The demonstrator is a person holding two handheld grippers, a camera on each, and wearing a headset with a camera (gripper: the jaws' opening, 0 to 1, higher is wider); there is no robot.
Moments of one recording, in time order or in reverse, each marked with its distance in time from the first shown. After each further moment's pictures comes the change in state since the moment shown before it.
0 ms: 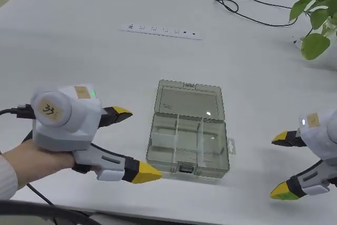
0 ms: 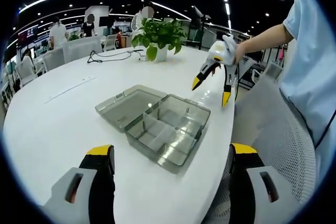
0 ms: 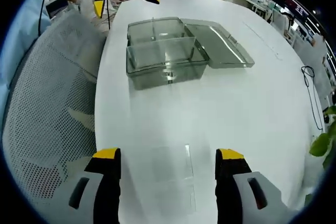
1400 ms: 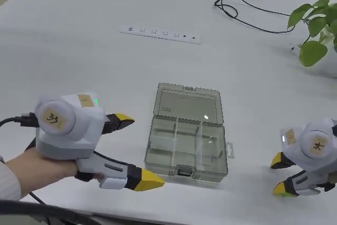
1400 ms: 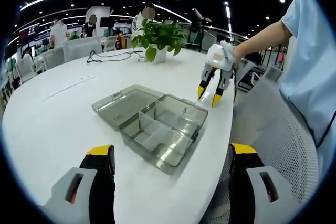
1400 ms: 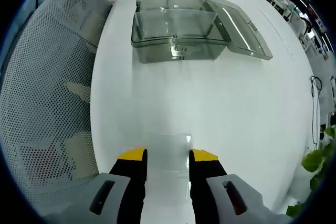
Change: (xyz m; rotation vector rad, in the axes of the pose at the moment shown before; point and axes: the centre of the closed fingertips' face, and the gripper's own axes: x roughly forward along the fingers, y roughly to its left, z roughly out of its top) left arm 0.005 -0.007 -0.005 -0.014 -0.021 -0.008; right arm 0.009 -0.010 -0.025 -0.098 0.203 0.000
